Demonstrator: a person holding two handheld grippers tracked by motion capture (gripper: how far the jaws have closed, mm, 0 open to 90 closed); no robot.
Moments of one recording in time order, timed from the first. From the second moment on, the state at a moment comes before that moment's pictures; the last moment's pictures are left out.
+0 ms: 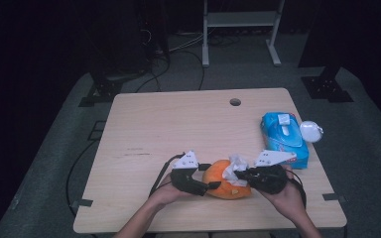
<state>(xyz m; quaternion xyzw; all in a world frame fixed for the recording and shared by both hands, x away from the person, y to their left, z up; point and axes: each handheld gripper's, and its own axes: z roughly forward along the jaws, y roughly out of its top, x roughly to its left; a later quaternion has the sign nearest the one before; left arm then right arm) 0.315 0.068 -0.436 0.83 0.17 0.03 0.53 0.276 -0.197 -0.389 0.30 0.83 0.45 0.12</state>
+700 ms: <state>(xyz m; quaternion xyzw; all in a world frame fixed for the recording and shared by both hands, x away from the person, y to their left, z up) 0.301 0.051 -0.433 0.84 0.14 0.07 0.53 0.263 -0.177 -0.384 0.26 0.84 0.46 0.10</state>
